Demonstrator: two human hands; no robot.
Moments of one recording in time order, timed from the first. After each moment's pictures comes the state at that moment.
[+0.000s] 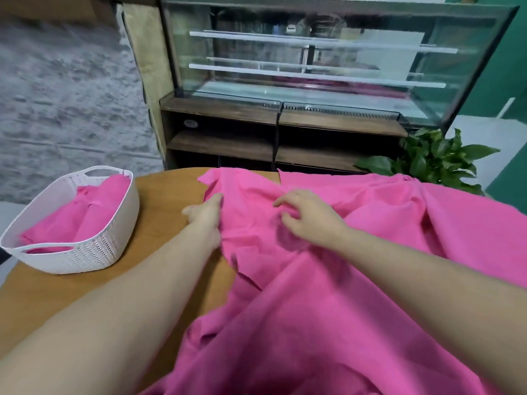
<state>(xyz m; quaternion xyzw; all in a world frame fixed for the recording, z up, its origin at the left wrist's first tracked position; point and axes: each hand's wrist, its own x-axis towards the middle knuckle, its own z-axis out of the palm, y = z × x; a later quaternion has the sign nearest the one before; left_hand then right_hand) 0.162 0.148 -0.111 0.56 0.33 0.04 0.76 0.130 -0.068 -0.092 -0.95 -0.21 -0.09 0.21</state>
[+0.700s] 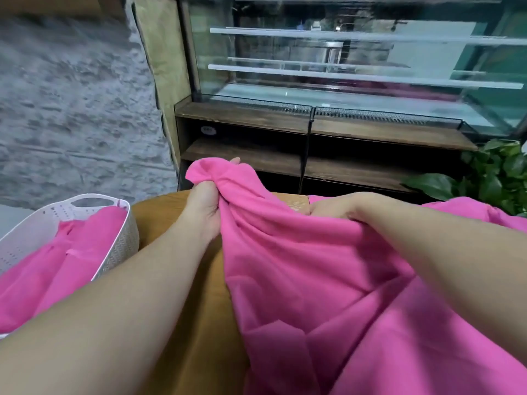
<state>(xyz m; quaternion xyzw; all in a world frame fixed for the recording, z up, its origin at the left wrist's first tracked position) 0.305 0.199 -0.102 0.41 0.08 -0.08 0.91 0.309 -0.031 -0.083 -0.89 -0.16 0.38 0.22</state>
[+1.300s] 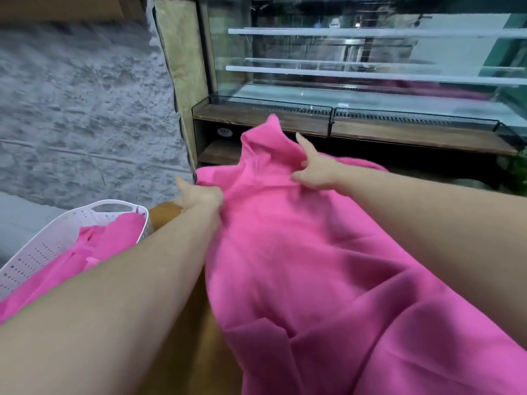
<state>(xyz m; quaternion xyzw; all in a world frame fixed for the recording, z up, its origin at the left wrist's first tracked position) 0.327 0.234 -0.103 0.72 0.34 0.17 0.58 0.379 0.017 -0.060 -0.94 -0.11 0.06 0.33</state>
